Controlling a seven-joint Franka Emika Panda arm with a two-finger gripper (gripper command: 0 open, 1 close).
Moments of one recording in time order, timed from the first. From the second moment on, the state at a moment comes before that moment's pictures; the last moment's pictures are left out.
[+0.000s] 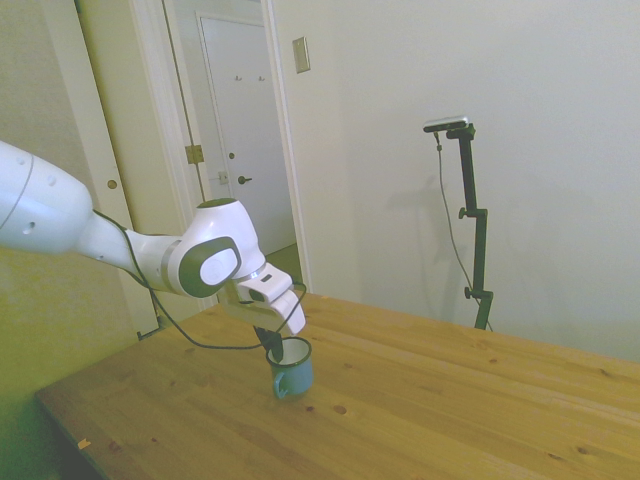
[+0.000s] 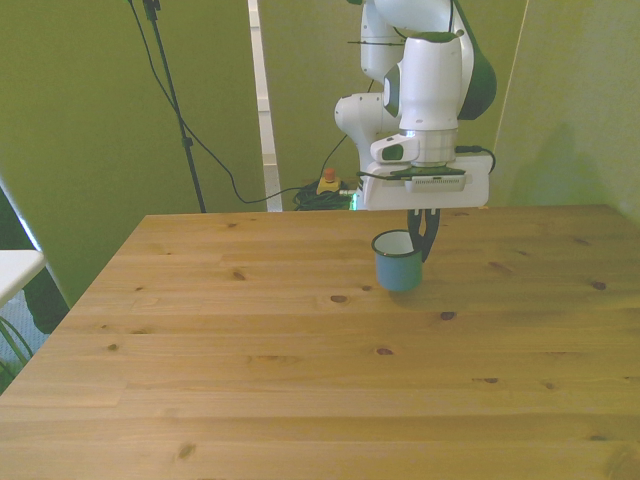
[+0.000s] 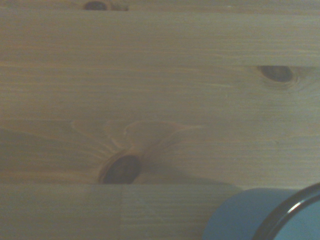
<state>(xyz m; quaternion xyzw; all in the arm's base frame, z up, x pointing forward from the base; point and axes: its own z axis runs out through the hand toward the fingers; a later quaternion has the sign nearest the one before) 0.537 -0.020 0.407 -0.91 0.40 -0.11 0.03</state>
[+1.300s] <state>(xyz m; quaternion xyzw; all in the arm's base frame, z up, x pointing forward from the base) 0.548 -0.030 0.404 -0.90 0.41 -0.11 0.03</state>
